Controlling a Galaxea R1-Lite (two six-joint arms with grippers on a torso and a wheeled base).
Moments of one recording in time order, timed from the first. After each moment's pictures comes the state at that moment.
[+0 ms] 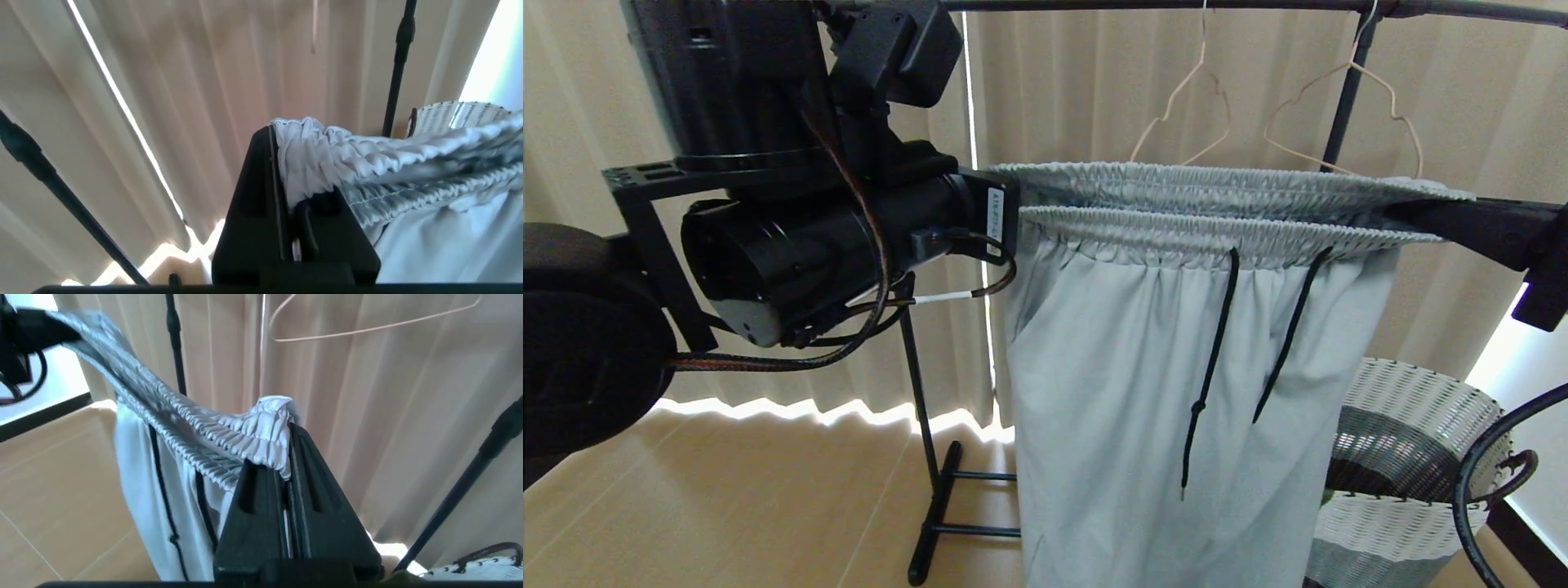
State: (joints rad) left arm -0.71 1.64 -1.21 -0.40 0.25 0.12; right arm 0.43 1.17 -0.90 -0.21 0.05 0.04
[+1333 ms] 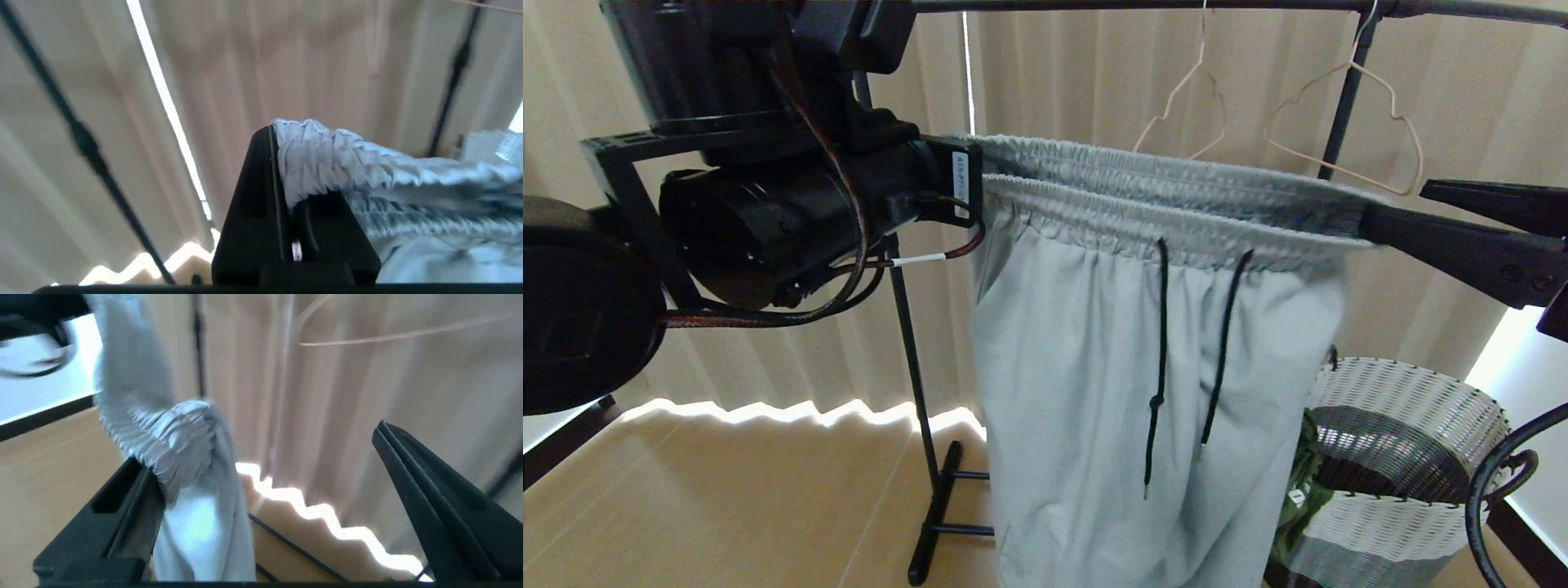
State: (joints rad) left arm -0.64 1.64 -1.26 -0.40 0.33 0.13; right arm 0.44 1.14 -0.88 -0.24 0.14 0.04
